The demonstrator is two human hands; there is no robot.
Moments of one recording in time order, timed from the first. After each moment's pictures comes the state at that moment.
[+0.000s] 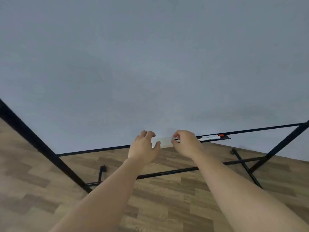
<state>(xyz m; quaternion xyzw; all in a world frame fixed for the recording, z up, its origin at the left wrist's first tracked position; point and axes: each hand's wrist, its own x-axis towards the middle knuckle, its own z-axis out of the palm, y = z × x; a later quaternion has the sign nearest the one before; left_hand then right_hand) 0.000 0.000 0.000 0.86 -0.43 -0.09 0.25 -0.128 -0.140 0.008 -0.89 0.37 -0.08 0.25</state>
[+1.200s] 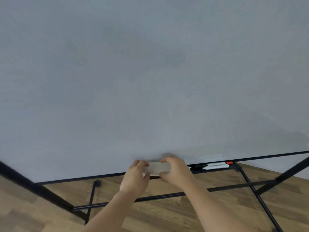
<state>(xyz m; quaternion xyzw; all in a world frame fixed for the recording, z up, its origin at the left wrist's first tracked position) 0.054 -0.041 -0.046 0.87 -0.38 -0.13 0.30 -0.068 -0.183 -0.016 -0.90 0.32 -0.05 0.30</state>
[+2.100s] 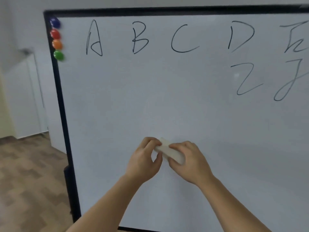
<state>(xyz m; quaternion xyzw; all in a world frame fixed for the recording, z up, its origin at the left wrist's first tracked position) 0.106 0.039 0.210 0.70 -0.48 0.27 0.46 -0.011 -0.112 0.221 -0.91 0.09 -0.37 0.17</state>
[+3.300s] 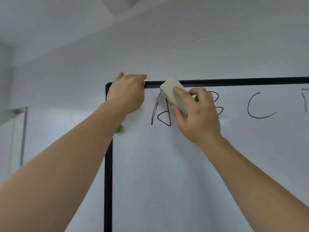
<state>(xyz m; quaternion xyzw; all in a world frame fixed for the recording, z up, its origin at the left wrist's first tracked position) 0.347 0.197 0.595 0.68 -0.42 0.56 0.22 0.217 0.039 0.515 -0.68 0.04 -0.73 -0.11</state>
